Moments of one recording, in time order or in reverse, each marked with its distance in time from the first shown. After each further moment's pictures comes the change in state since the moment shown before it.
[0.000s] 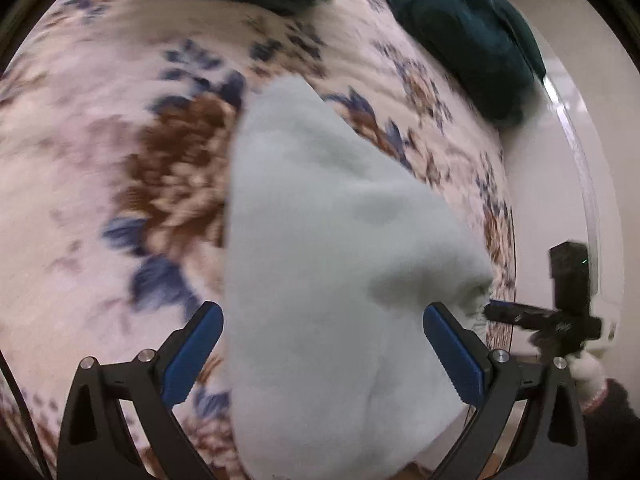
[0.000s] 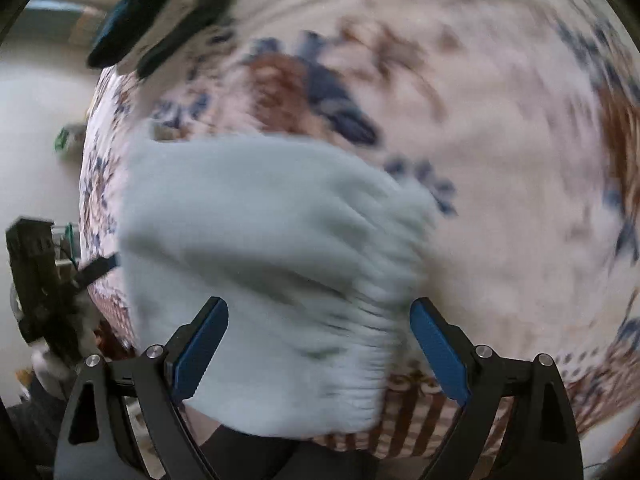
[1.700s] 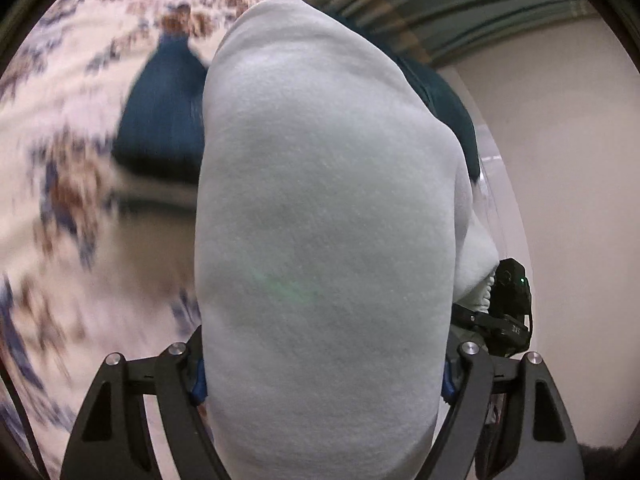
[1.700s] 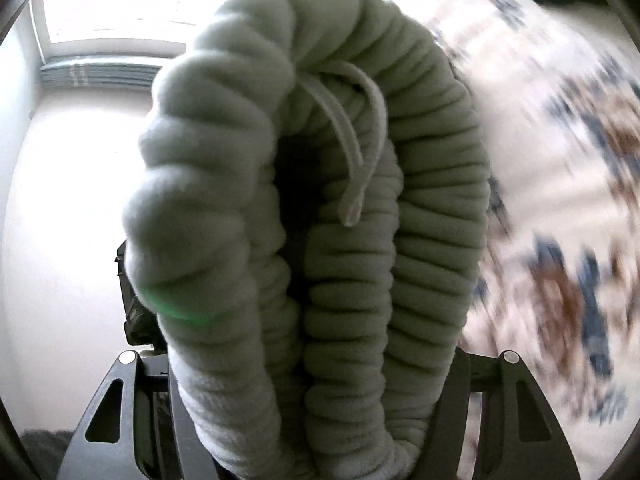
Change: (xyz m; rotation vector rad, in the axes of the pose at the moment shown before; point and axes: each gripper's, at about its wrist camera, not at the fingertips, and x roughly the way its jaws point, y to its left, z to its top) left arm -0.218 0.042 0.259 -0.004 -0.185 -0.228; right arm -0.070 0.219 0.213 -0.074 -0.195 0.583
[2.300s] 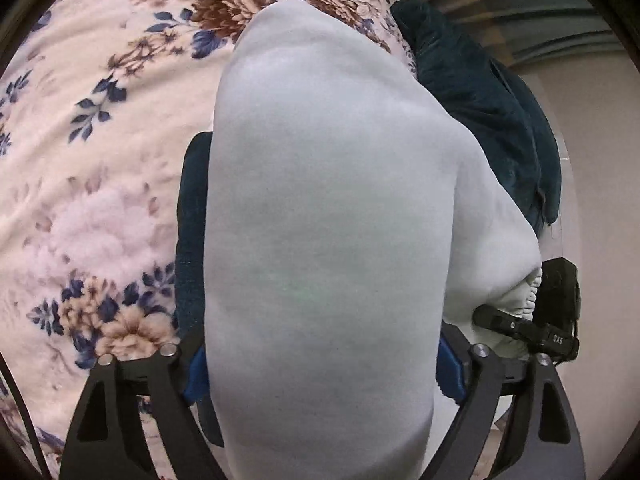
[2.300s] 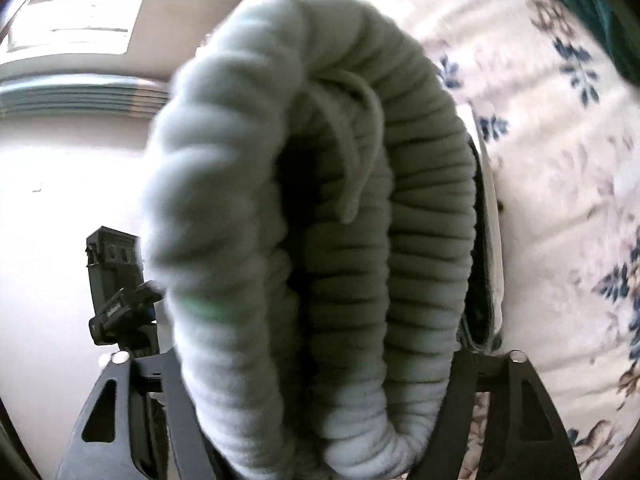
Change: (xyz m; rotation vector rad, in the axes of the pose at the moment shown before) left arm 0.102 0.143 0.185 -0.084 0.165 0.149; right arm 0.139 -0.052 0.210 0.119 0.081 -0.244
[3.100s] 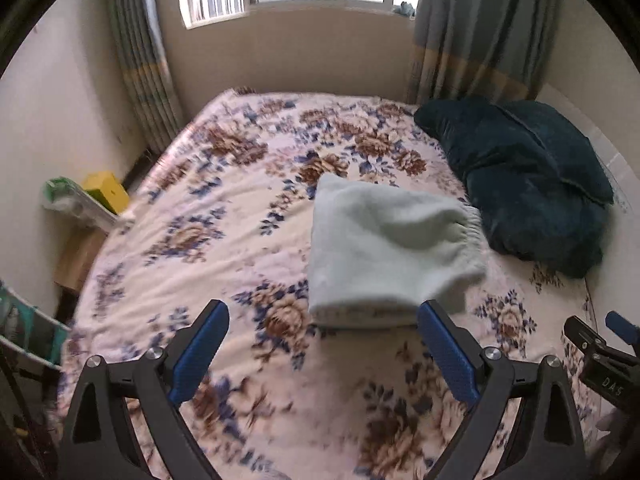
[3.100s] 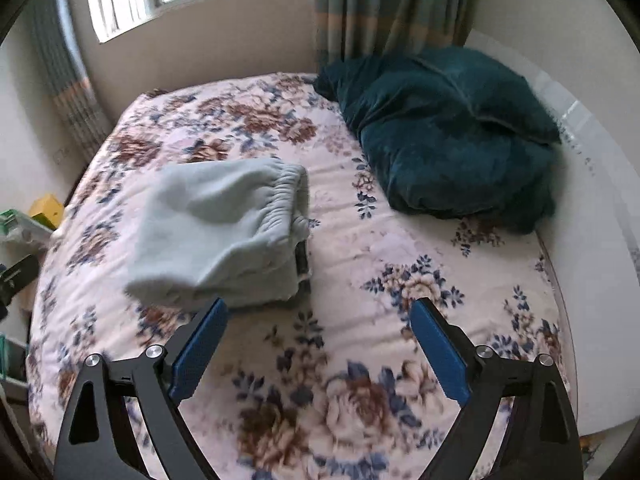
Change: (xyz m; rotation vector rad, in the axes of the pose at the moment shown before) left arm -0.212 -0.174 -0.260 0.215 -0.544 0.616; right arm -0.242 0.224 -0.285 -0.285 -0.554 -0.783
